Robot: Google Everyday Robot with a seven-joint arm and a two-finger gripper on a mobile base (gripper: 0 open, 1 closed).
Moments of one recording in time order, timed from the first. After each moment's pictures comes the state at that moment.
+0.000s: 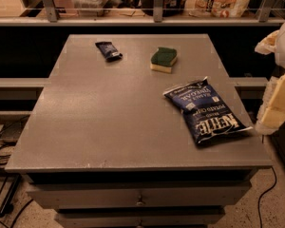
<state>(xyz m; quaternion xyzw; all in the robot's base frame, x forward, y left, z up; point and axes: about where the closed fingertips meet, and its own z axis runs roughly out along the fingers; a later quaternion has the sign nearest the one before) 0.438 -0.217 0.976 -0.60 0.78 -0.03 0.16</state>
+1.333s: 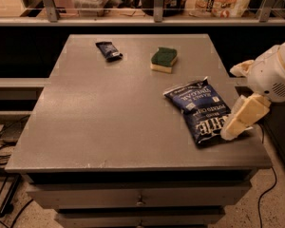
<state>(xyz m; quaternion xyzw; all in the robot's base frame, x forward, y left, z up) 0.478 -0.191 0.902 -0.58 0.77 0.07 0.25</state>
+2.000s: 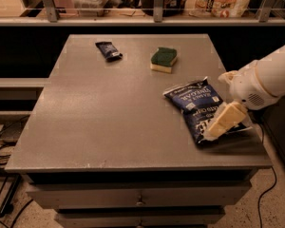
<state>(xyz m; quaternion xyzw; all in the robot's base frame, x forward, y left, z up) 0.506 -0.178 0.860 -0.55 0.78 0.09 0.27</state>
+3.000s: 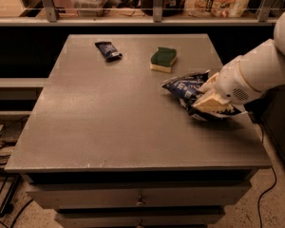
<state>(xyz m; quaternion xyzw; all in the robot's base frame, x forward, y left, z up) 0.517 -0.146 0.865 -0.56 0.78 0.09 0.28</state>
